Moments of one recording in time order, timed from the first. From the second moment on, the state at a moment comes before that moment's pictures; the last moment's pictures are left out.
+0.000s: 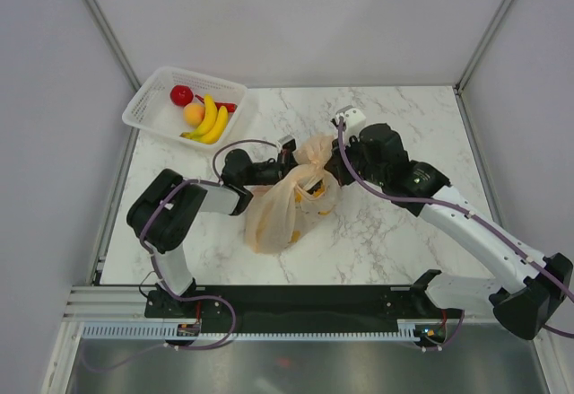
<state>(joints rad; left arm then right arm) -0.55 1.81 0.75 1.32 1.05 -1.97 0.69 1.18 1.15 -0.46 -0.03 0.17</state>
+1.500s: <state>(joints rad) -0.69 1.97 0.90 1.32 1.03 -1.97 0.63 1.01 0.89 -0.43 -0.06 0.26</state>
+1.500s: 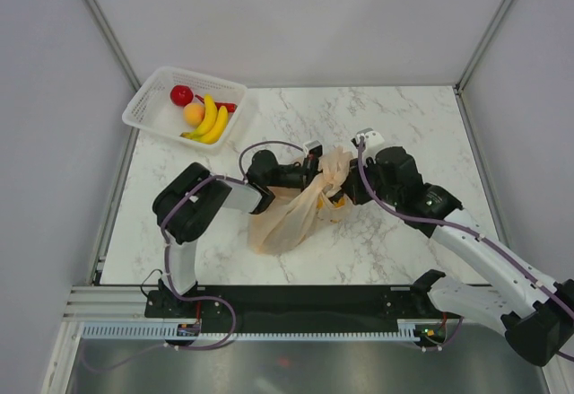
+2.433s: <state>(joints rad) -0.70 2.00 0.94 1.32 1.01 -1.97 0.62 0.98 0.89 -0.49 -0.07 0.28</state>
